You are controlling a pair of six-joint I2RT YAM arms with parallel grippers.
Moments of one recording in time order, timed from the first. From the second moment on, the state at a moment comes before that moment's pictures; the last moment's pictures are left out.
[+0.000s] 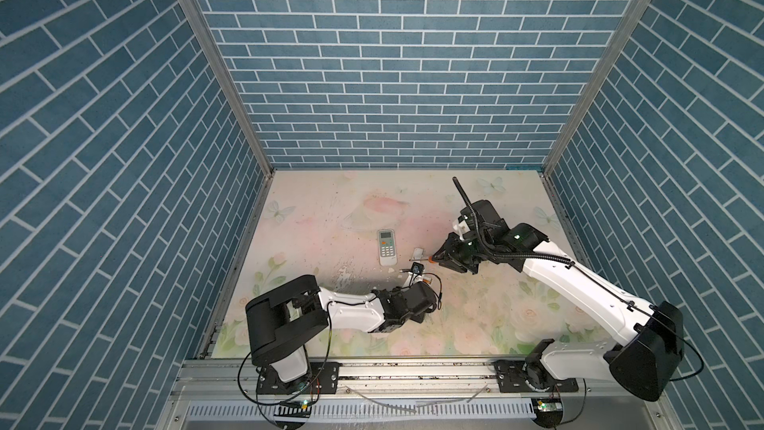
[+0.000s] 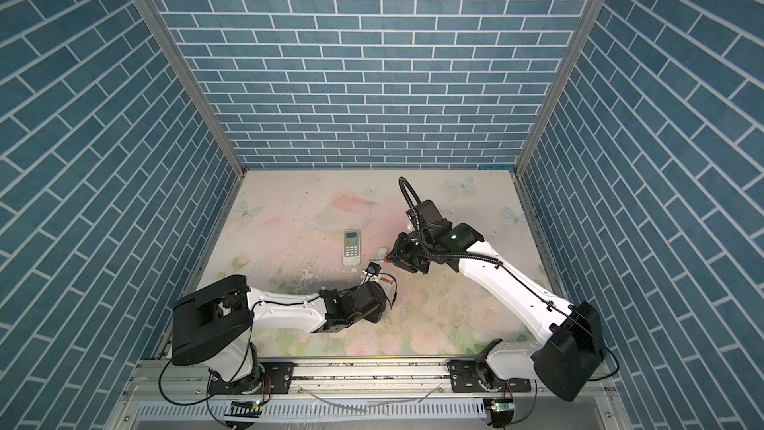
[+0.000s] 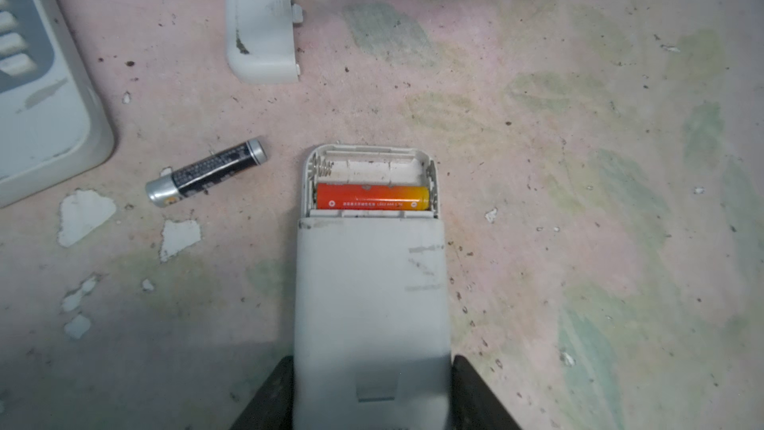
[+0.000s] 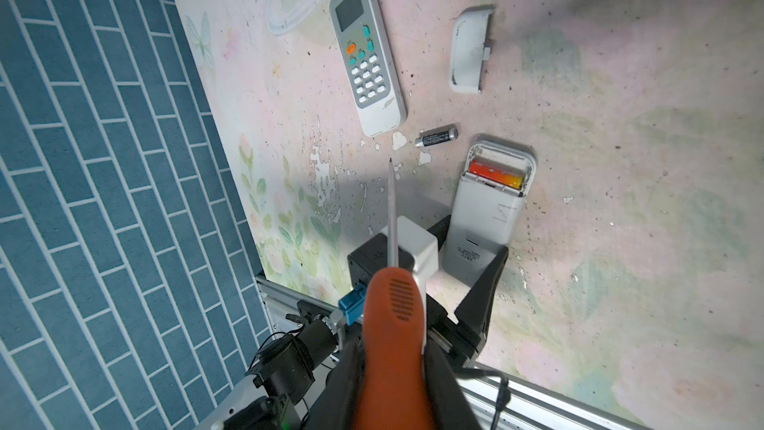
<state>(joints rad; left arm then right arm) -1.17 1.68 0.71 -0.03 -0.31 -0.69 0.72 1.31 1.17 -0.79 -0.37 1.01</state>
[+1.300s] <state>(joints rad) -1.14 1.75 0.96 -0.34 -0.14 -0.10 0.31 1.40 1.49 -1.41 -0.45 0.19</state>
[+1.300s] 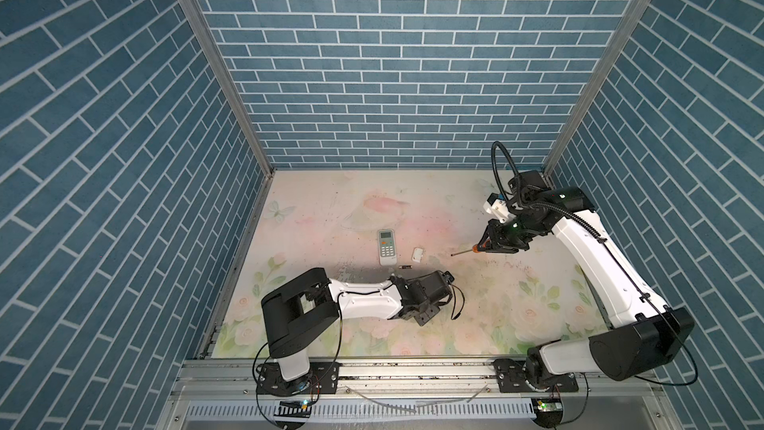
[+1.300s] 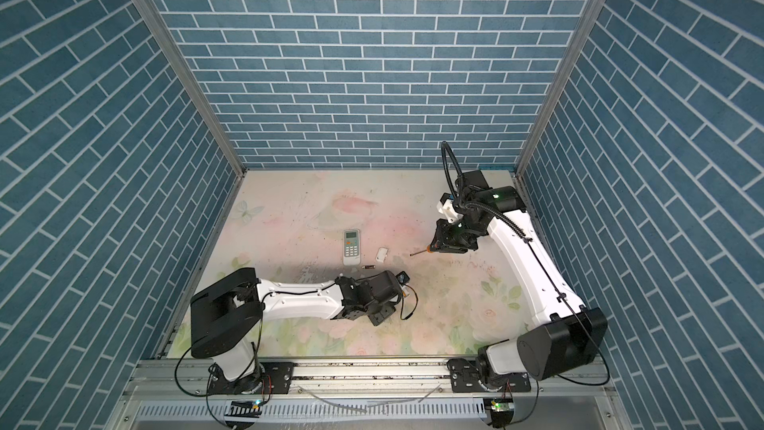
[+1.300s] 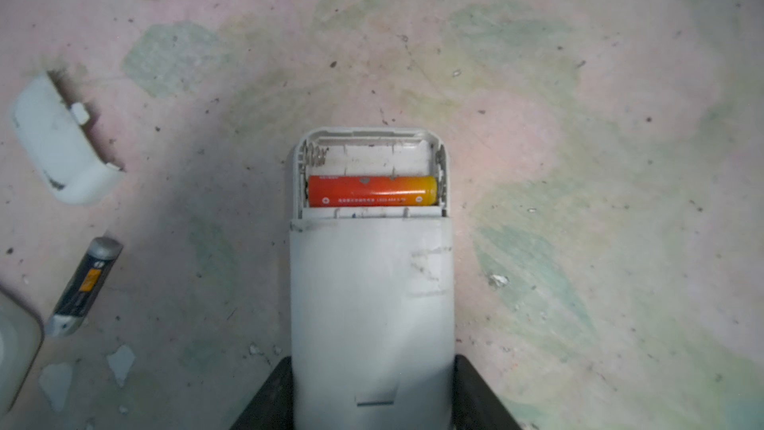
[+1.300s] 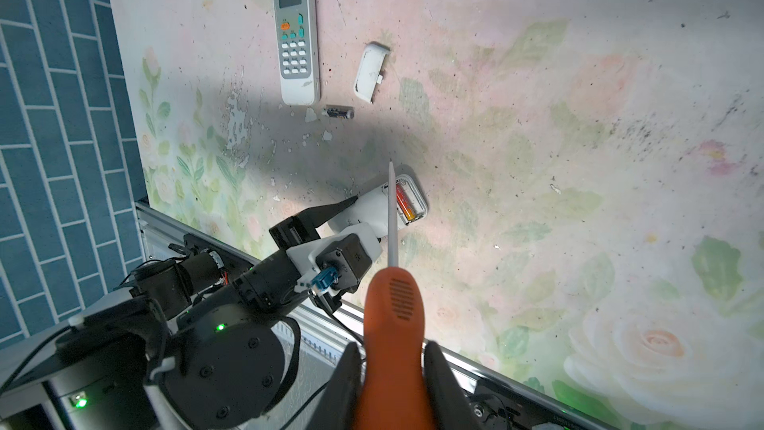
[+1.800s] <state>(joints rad) -0.99 1.73 0.95 -0.34 0.08 0.14 0.28 1.45 1.39 -1.44 -0.54 0.08</state>
